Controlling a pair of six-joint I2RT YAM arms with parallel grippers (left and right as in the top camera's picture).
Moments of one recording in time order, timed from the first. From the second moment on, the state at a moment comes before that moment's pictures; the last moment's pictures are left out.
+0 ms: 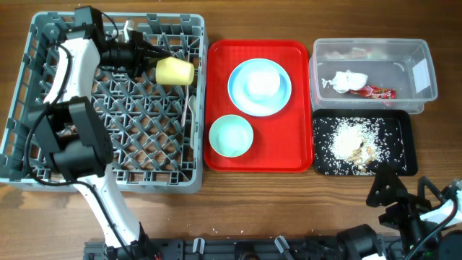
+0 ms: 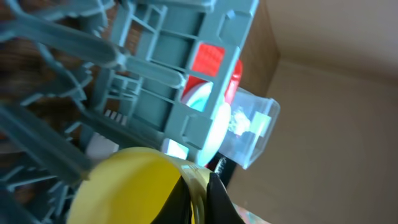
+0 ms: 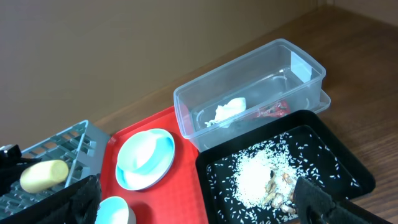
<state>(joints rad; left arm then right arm) 0.17 2.22 1.84 -0.96 0.97 -0.41 0.29 0.25 1.00 -1.12 0.35 0.55</state>
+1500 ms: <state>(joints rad) -0.05 2.03 1.82 -1.08 -0.08 -0.46 0.29 0.25 1.00 -1.12 0.35 0.55</state>
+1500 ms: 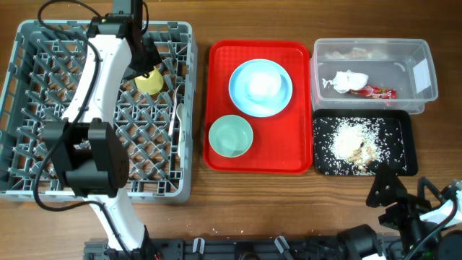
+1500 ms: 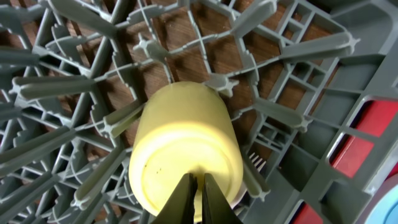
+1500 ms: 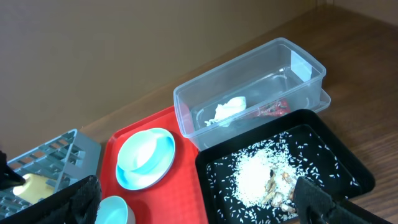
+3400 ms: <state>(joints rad) -0.32 2.04 1.62 -0.85 -0.06 -0.17 0.29 0.25 1.00 -1.12 0.35 0.55</state>
